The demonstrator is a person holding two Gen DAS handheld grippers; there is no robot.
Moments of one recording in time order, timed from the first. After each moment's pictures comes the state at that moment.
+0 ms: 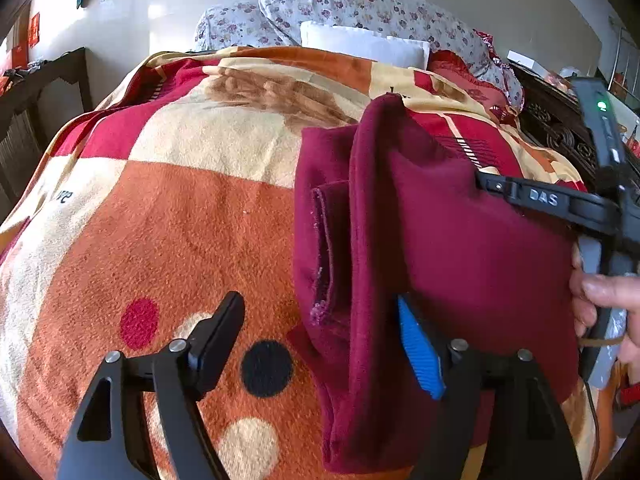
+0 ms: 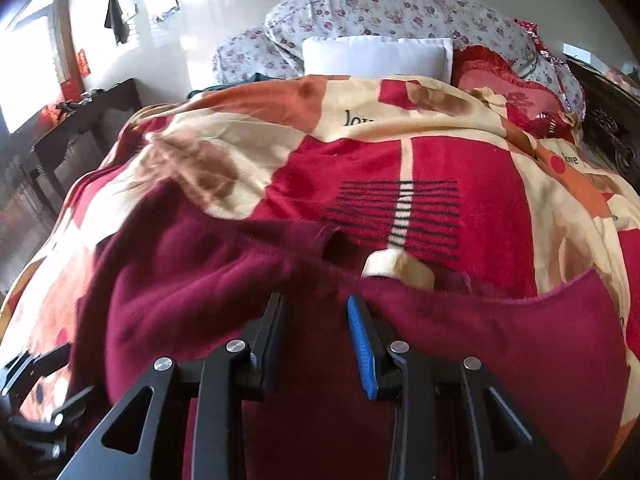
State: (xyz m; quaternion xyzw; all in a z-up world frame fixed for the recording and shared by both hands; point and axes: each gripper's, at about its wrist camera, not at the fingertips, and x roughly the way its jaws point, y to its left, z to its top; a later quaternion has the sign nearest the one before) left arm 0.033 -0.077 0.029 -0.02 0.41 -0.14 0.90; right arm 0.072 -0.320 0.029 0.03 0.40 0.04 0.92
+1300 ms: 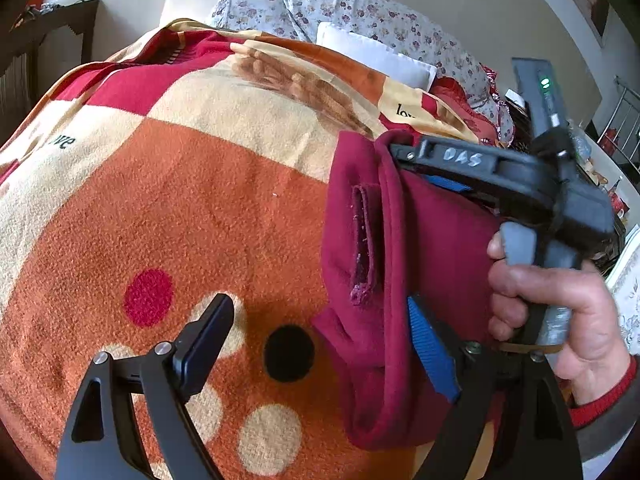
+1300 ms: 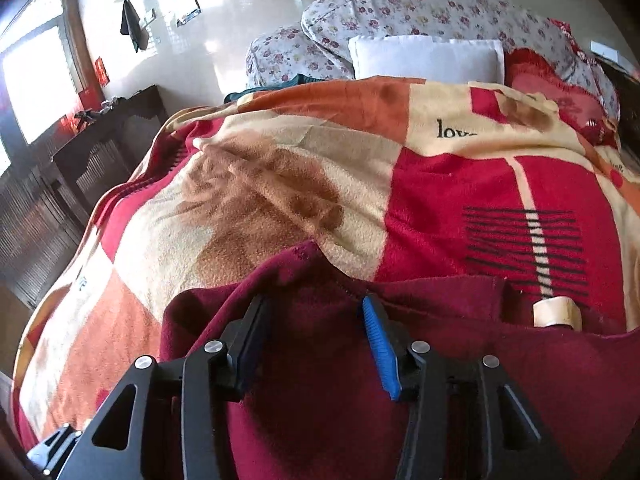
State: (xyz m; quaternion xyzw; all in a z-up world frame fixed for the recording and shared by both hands) left arm 0.031 -0.035 0.024 -0.12 0.42 -0.17 0.88; right arm 0.110 -0.232 0.031 0.07 0.40 0.10 0.91
